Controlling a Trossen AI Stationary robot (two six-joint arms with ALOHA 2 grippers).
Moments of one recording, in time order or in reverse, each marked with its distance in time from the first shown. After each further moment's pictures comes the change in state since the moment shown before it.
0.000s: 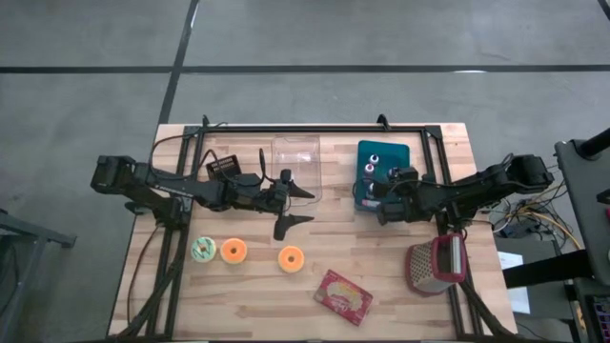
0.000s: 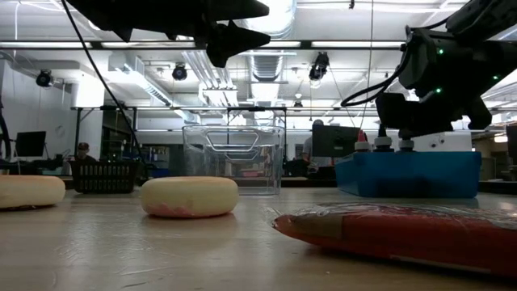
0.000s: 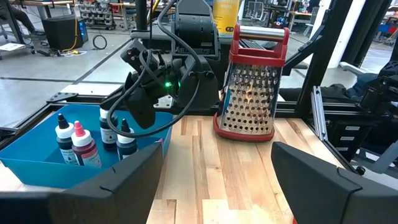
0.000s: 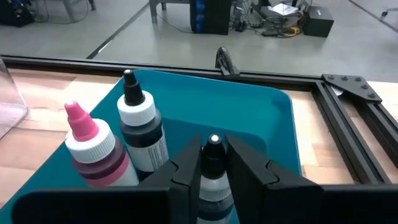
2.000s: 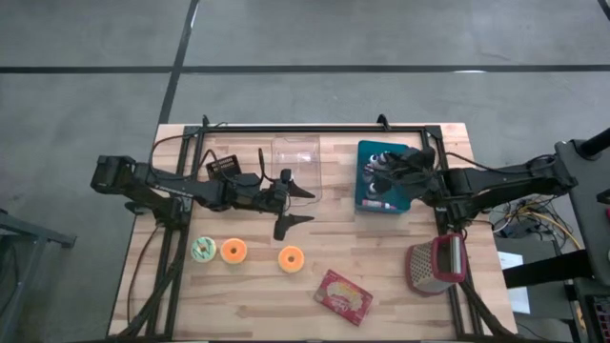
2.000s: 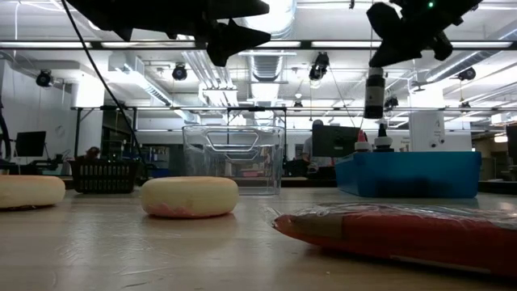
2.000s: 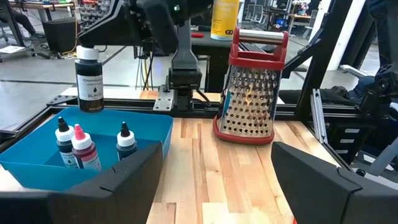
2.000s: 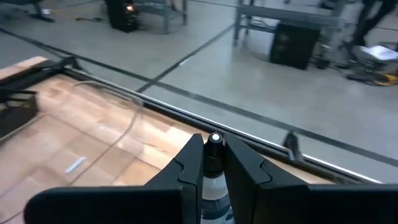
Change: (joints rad) left arm 0.000 0.000 0.000 0.012 0.000 0.000; right arm 0.001 -0.365 0.238 0.201 -0.128 -0.876
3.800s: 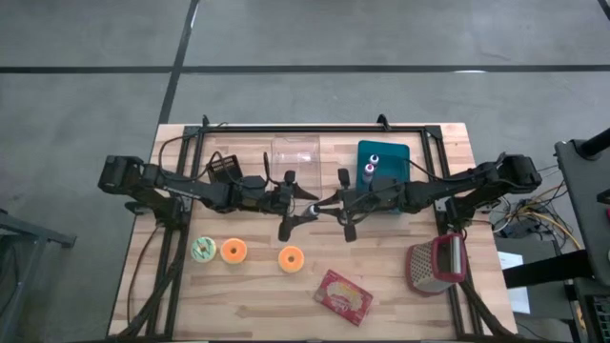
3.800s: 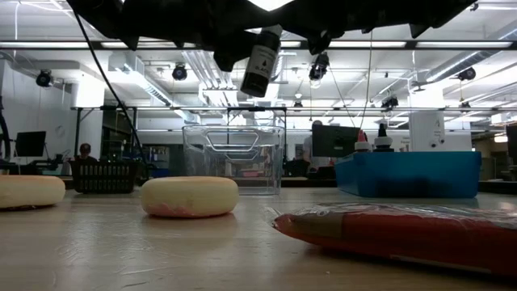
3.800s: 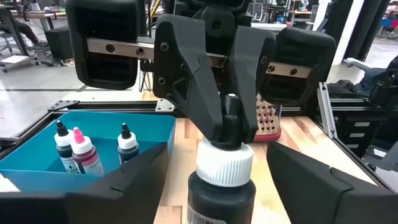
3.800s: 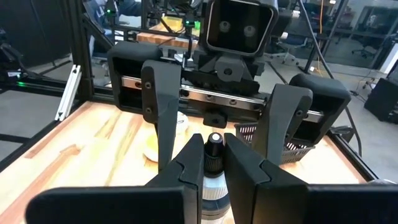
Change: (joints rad) left arm 0.001 0.069 0.002 0.074 -0.003 0.045; right arm -0.026 0.477 -0.001 1.047 -1.030 -0.752
